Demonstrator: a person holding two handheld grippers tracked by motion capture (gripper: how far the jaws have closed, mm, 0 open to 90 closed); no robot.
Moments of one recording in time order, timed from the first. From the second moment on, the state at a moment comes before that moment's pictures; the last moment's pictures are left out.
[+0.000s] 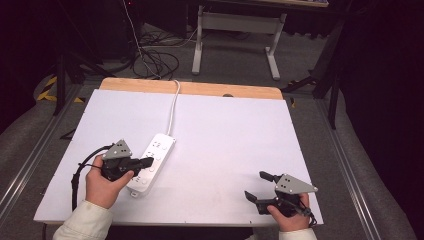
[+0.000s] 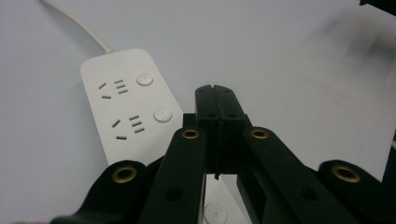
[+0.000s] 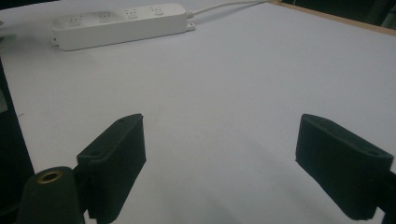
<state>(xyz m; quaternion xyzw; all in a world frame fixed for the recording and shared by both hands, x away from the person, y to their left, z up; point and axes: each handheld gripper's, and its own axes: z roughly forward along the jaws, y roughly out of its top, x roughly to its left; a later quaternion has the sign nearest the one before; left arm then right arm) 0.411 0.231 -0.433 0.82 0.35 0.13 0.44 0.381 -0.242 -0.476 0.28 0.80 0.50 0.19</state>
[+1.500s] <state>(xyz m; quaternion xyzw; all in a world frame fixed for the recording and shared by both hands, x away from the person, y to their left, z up) 0.430 0.215 -0.452 0.85 0.39 0.10 0.34 0.382 -0.241 -0.478 0.28 0.80 0.50 0.18</state>
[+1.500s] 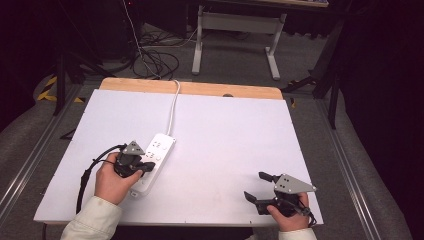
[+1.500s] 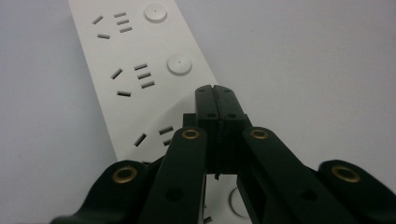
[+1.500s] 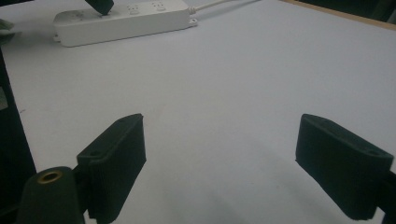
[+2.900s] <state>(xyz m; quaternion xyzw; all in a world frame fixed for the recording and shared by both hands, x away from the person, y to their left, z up) 0.431 0.212 -0.457 0.85 0.39 0.09 0.34 0.381 -0.240 -0.477 0.27 0.80 0.50 0.18</state>
